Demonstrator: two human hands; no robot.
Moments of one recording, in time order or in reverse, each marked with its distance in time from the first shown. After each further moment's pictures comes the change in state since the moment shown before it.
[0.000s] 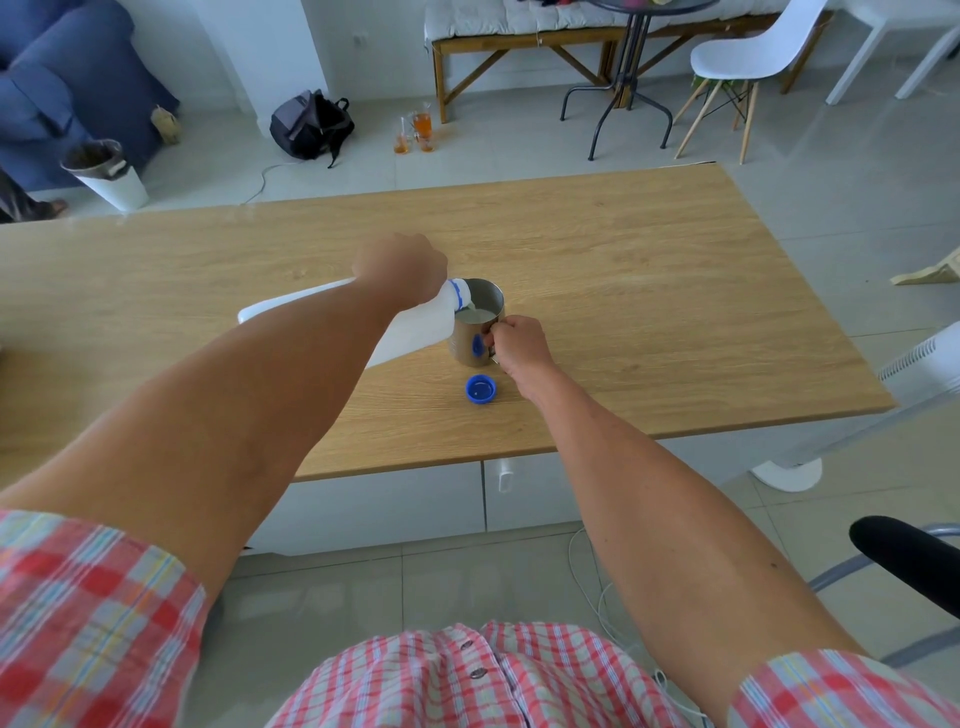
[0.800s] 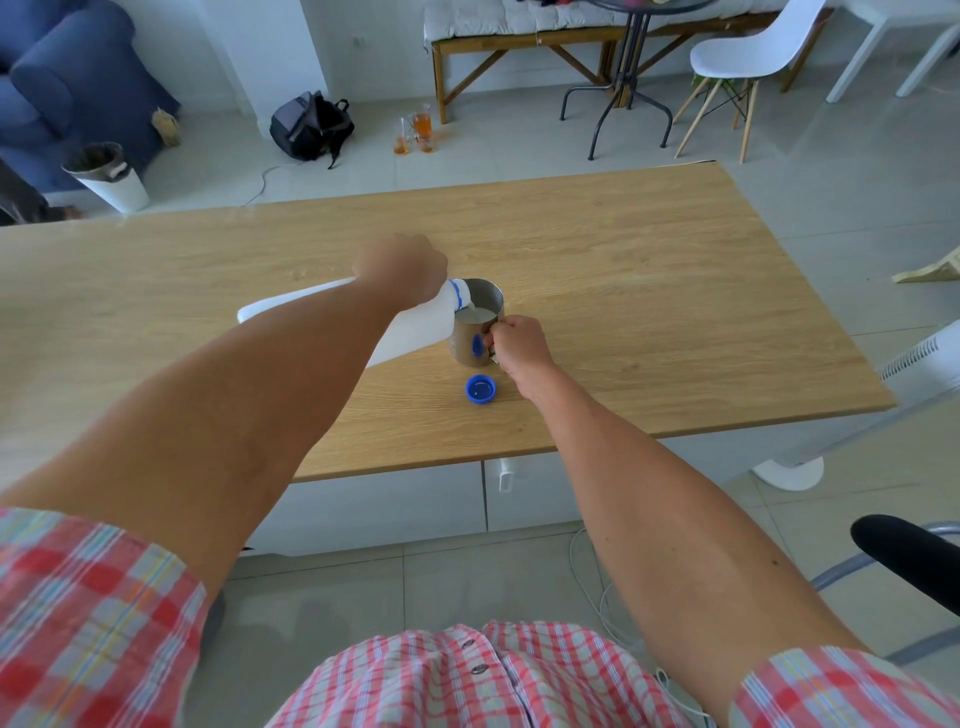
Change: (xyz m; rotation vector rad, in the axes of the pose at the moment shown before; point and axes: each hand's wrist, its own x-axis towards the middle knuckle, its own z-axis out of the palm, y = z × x) left_hand -0.002 0.004 -0.003 0.026 -0.004 0.021; right_hand 0.005 0.002 0.001 -0.003 0.009 -0.005
